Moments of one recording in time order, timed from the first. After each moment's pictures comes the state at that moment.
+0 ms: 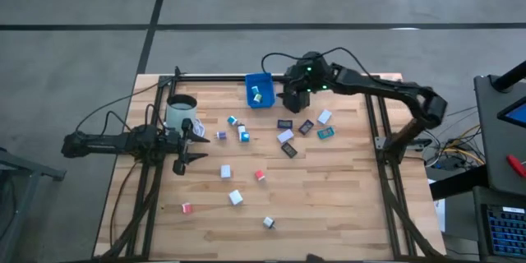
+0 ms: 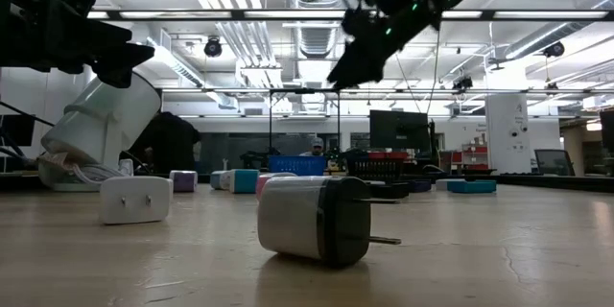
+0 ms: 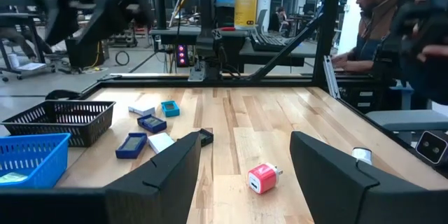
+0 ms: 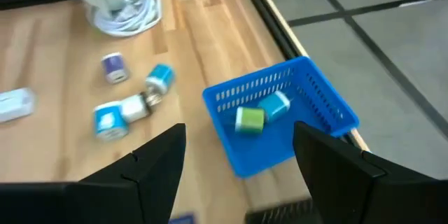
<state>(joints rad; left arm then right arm) -0.03 0.04 0.01 0.01 0.04 0.00 -0.51 1.59 1.21 -0.25 -0.21 -0.11</state>
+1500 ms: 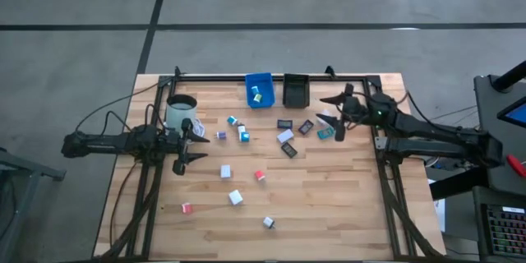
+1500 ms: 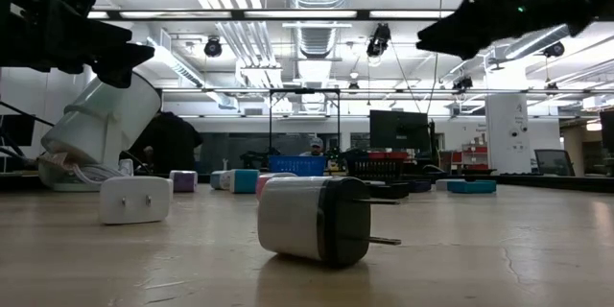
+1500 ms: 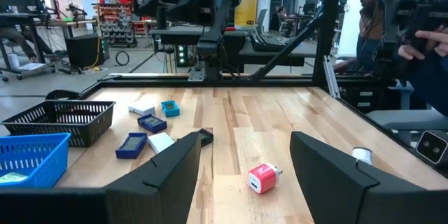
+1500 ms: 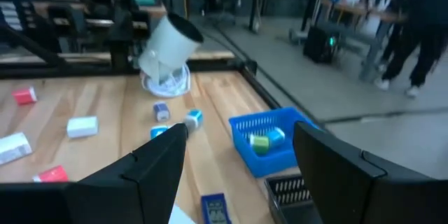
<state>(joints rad) -0.03 0.04 0.01 0.01 0.04 0.00 -0.41 0.71 0.36 0.23 -0.12 -0.08</state>
